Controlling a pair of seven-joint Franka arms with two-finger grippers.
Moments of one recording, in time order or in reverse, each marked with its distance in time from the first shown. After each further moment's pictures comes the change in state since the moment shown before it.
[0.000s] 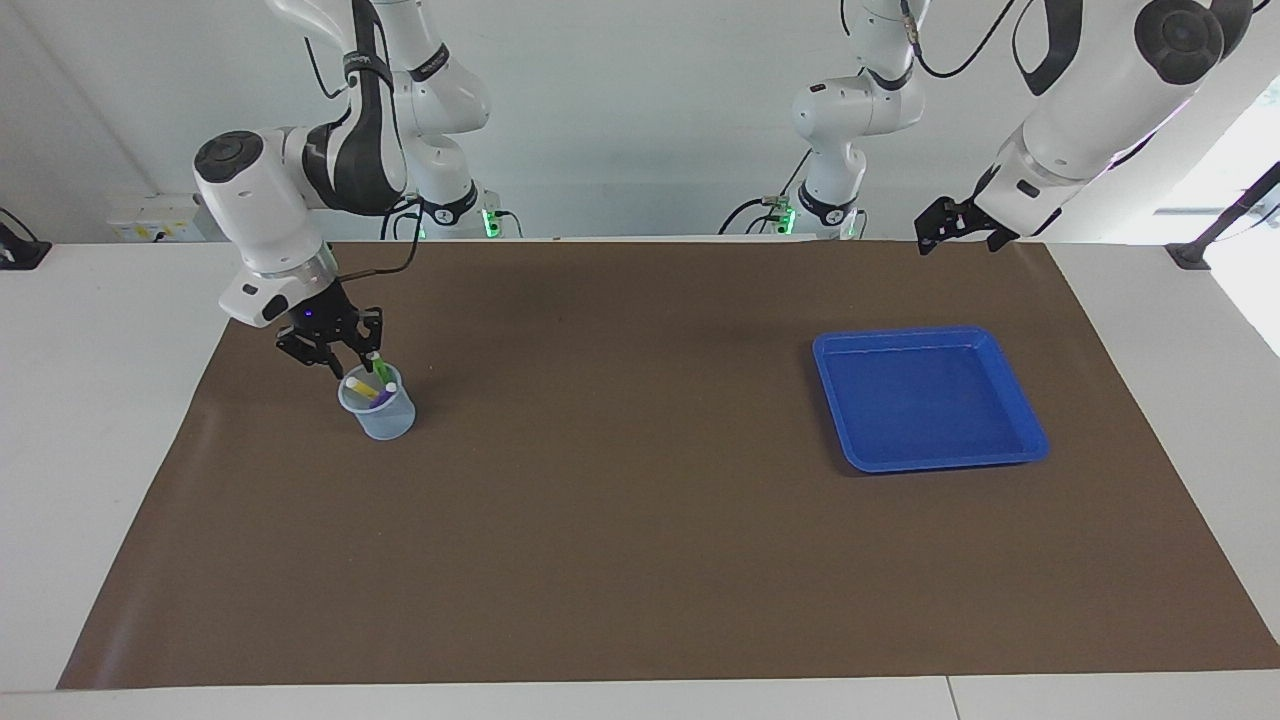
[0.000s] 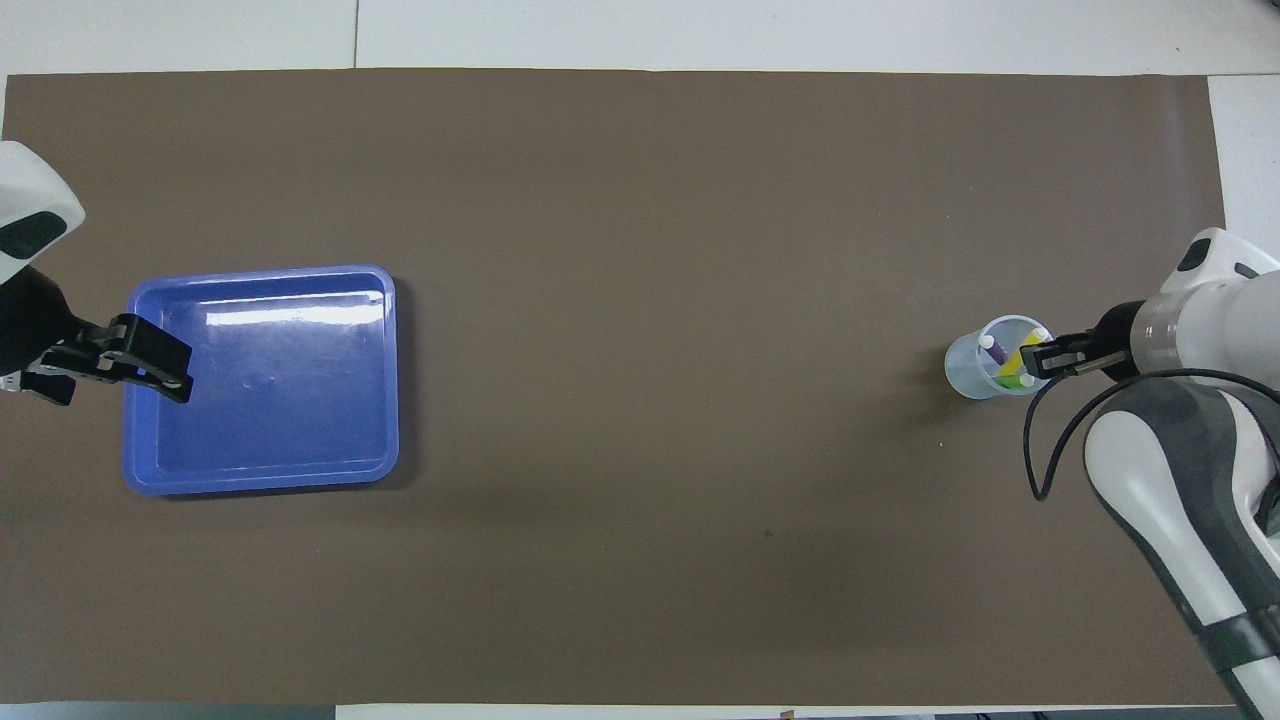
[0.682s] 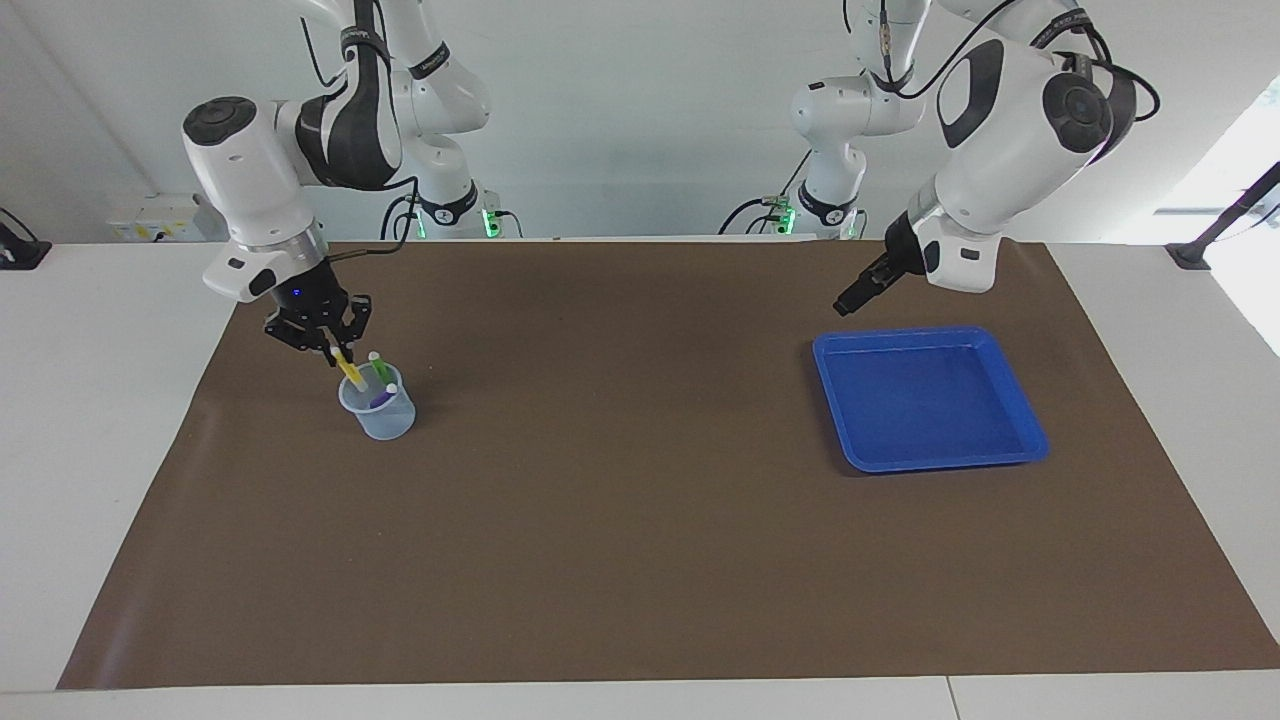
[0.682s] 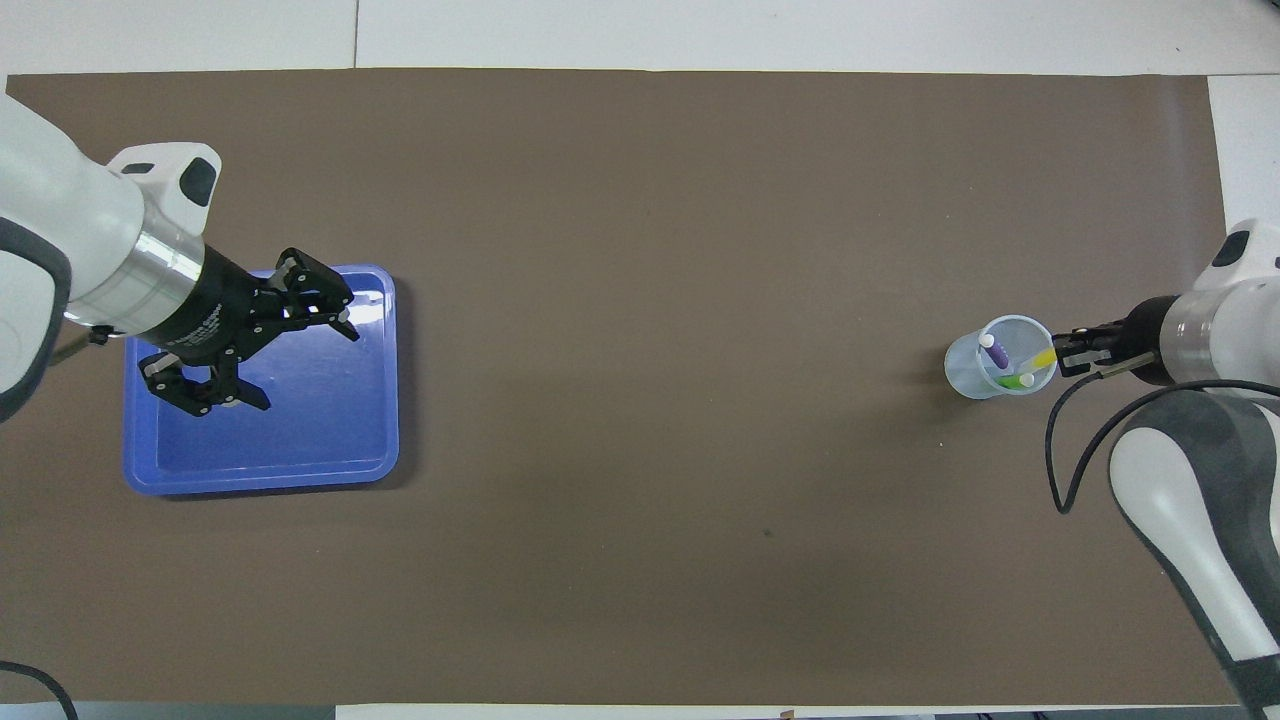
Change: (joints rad) left arm -0.005 0.046 -0.097 -0.101 -0.184 0.188 -0.719; right arm 0.000 -0.050 0.001 0.005 -0.033 -0.023 -0.005
